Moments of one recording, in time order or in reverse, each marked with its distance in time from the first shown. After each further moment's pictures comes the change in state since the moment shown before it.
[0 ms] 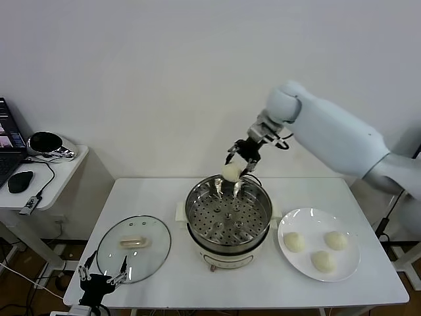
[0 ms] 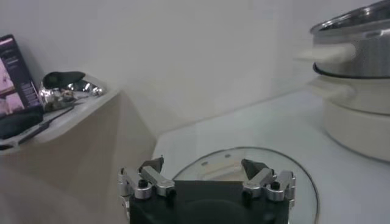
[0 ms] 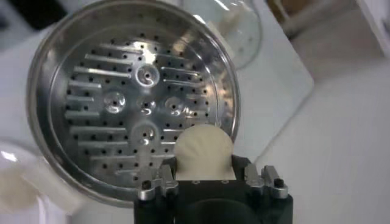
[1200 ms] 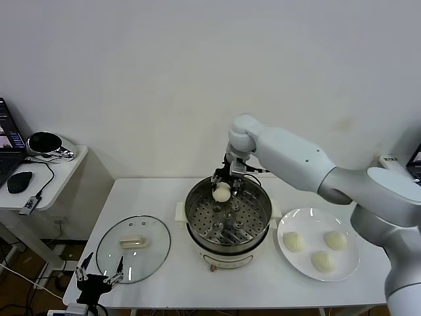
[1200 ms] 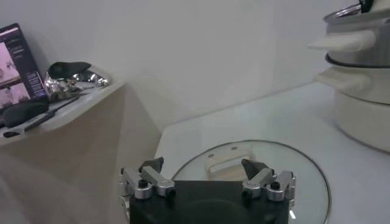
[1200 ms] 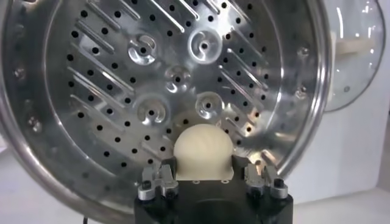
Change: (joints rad) left arm -0.027 0.000 -0.015 0.036 -0.018 0.004 0.005; right arm -0.126 0.144 -0.038 -0.121 -0.374 0.259 0.158
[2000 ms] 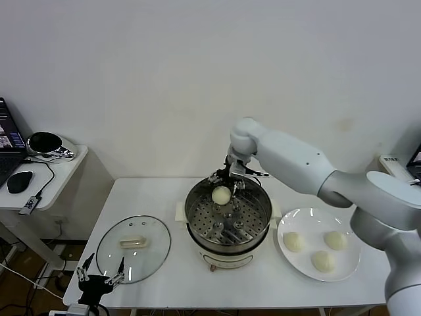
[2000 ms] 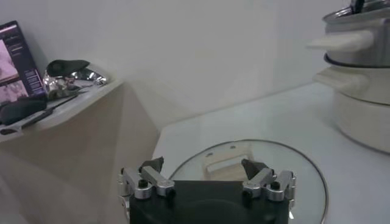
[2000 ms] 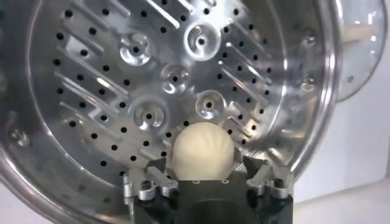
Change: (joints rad) left arm 0.002 -0.003 0.004 0.004 0.000 -0.001 0.005; right arm 0.044 -0.097 0.019 0.115 0.192 -0.247 -0.091
